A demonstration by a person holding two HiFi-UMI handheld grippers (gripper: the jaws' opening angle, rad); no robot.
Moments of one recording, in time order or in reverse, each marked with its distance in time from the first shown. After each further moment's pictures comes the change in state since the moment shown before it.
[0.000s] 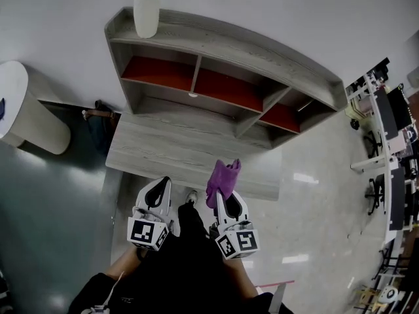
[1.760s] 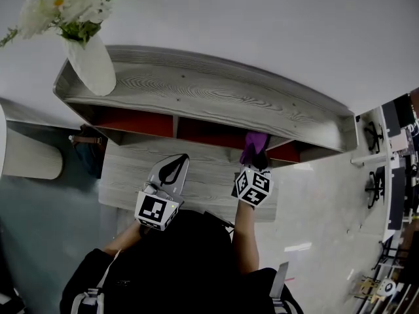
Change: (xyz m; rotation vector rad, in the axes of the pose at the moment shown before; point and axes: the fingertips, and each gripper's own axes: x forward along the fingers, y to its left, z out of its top) left arm 0.267 0.037 0.060 0.076 0.019 -0.230; right arm 0.245 -0.275 0.054 -0.143 0.133 -0.518
